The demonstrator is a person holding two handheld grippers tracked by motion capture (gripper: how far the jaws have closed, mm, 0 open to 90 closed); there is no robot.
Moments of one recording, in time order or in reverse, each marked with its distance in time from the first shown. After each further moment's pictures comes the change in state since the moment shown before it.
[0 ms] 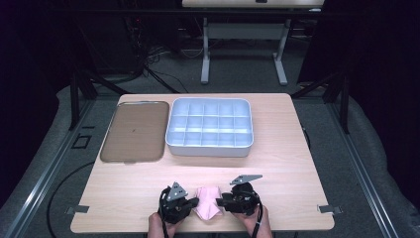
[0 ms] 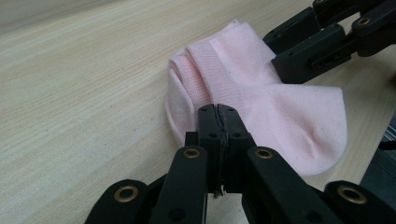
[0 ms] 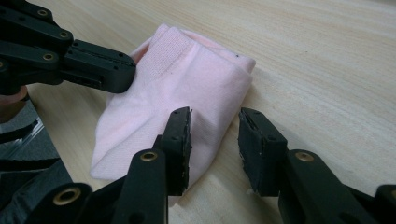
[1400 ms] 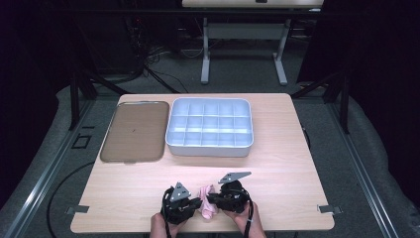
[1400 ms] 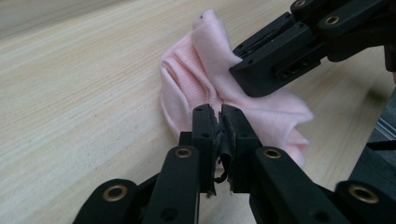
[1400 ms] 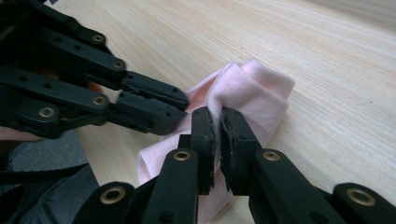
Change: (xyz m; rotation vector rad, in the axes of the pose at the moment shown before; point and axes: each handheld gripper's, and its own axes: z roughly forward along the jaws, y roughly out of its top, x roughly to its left) left arm -0.009 0.003 -0.002 0.007 0.005 0.006; right arm 0.021 0.019 0.009 -0.017 0.068 -0.069
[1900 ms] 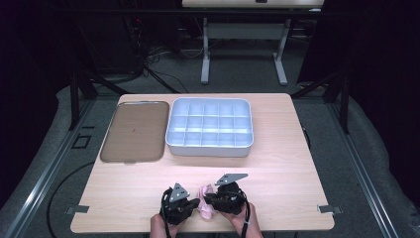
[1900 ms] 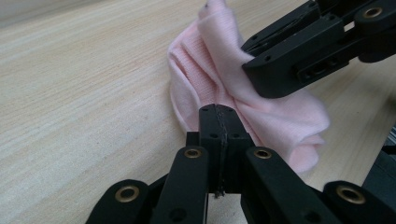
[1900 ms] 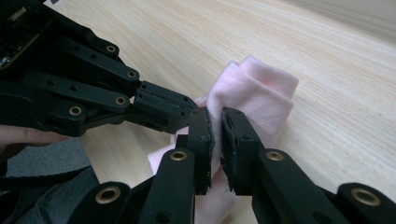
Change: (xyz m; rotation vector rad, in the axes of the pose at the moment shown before) left arm 0.005 -0.004 0.005 -0.005 0.002 -0.027; right arm 0.012 0.003 0.004 -0.019 -0.024 -0.034
